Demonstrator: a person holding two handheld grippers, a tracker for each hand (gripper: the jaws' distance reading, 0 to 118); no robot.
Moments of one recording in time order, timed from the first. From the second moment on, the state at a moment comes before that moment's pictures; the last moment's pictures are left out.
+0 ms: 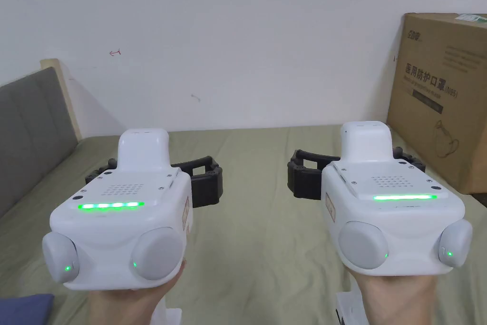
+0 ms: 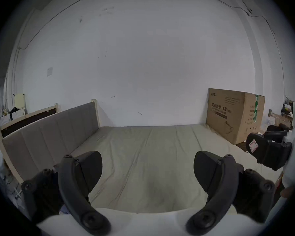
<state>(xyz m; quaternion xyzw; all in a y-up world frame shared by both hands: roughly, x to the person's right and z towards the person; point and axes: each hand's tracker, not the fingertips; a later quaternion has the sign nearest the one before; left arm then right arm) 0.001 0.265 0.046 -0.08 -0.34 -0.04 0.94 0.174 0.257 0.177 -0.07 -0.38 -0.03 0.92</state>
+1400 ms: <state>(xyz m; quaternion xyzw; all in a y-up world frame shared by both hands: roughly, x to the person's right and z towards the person) 0.013 0.270 0.054 -0.11 -0.31 -0.06 0.94 0.185 0.245 0.183 -0.09 -0.40 -0.03 0.91</state>
